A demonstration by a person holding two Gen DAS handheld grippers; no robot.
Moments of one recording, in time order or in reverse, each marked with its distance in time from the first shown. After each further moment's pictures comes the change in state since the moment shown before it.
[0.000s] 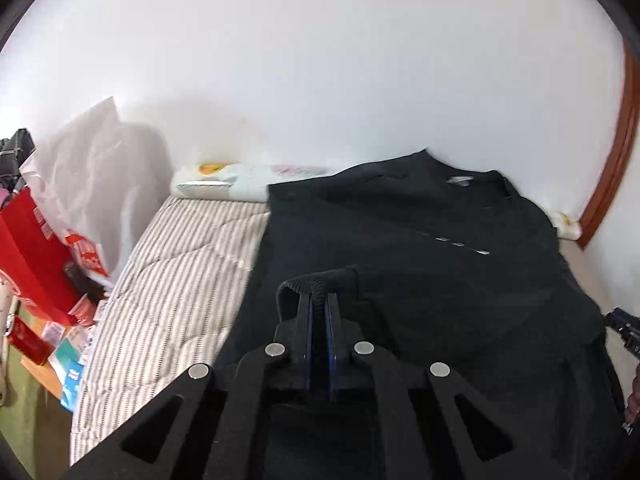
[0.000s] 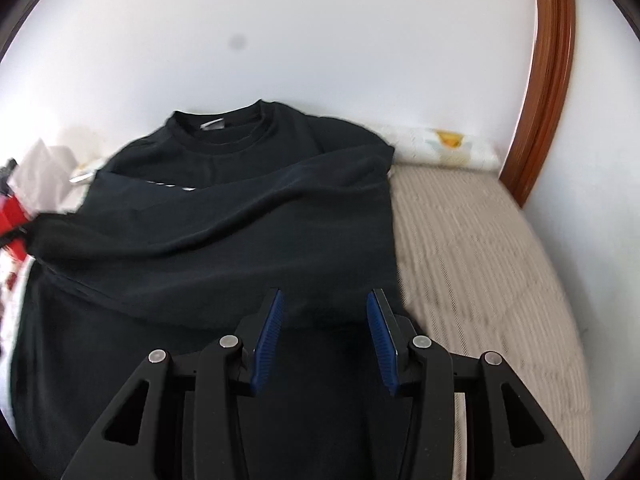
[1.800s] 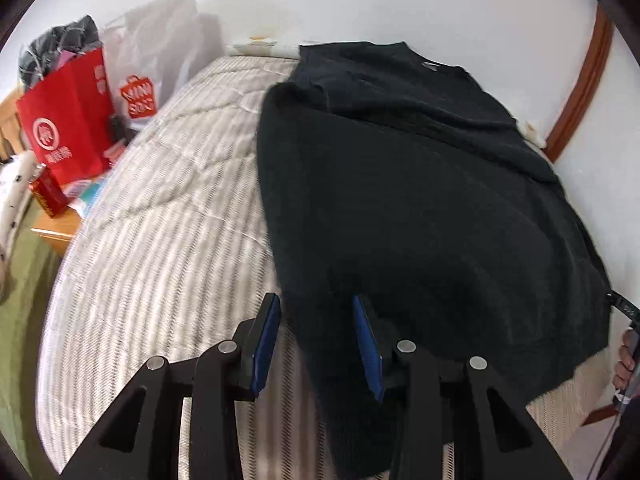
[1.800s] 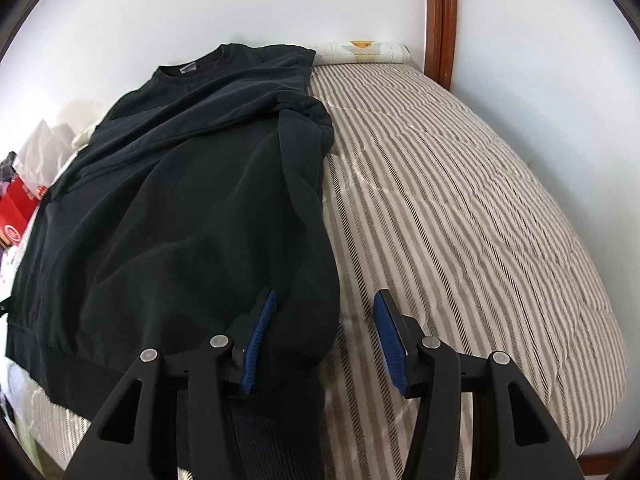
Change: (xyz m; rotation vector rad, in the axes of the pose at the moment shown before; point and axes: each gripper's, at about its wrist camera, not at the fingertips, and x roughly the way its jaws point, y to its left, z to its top) left arm -0.126 0.039 -0.209 -0.054 0.189 -0.085; right arm -0.103 -0.044 -0.205 0.169 0.106 0.012
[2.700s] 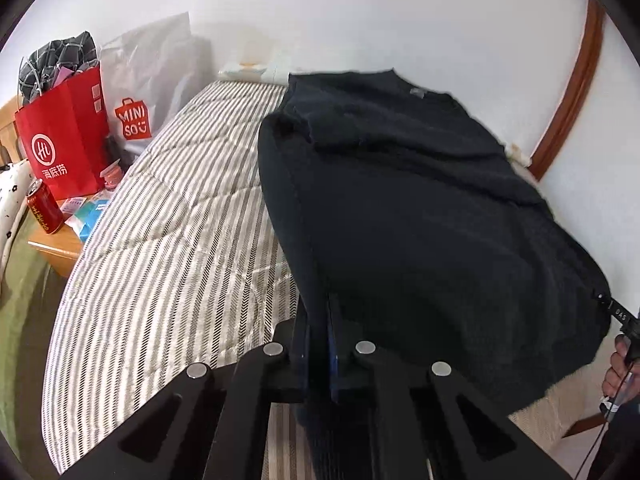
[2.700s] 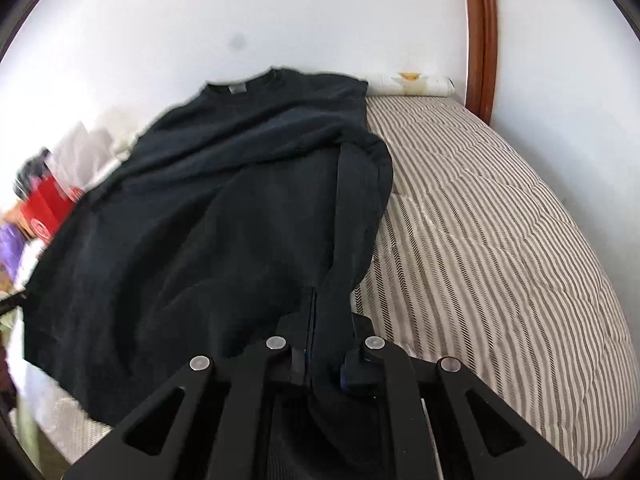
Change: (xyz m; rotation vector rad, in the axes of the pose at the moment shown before) left arm -0.028 -0.010 0.010 -0.002 -0.079 -0.030; right arm -0.024 0.029 0.013 -0.042 -0.112 0.123
